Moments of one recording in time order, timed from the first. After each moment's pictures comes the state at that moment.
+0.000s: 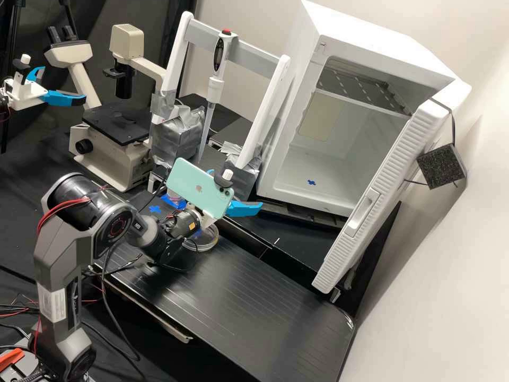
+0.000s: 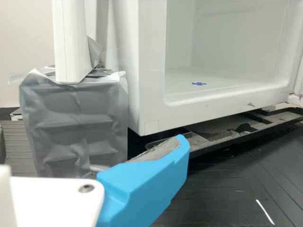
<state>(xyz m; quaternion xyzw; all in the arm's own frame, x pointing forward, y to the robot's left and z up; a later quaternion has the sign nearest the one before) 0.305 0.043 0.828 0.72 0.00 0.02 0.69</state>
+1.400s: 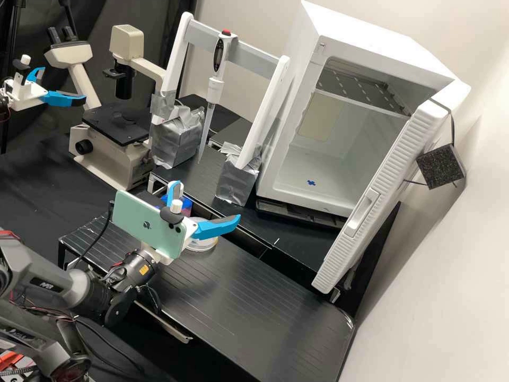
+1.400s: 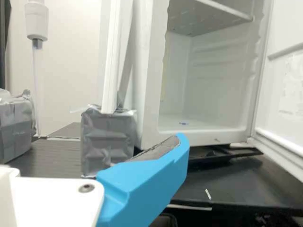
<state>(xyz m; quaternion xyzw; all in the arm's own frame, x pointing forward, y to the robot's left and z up) 0.158 0.030 0.842 0.69 0.02 0.12 0.71</state>
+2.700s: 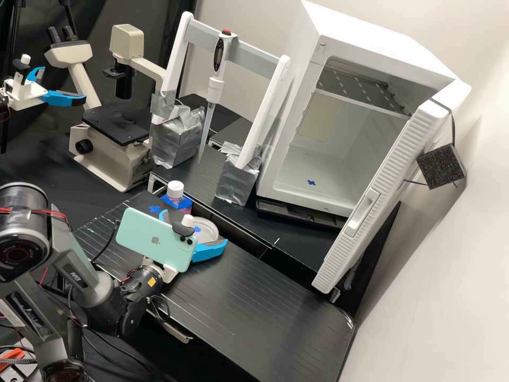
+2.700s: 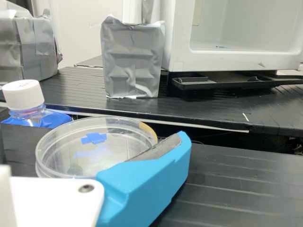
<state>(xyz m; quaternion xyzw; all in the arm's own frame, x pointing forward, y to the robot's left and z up) 0.162 -0.009 0.825 0.70 0.09 -0.01 0.71</state>
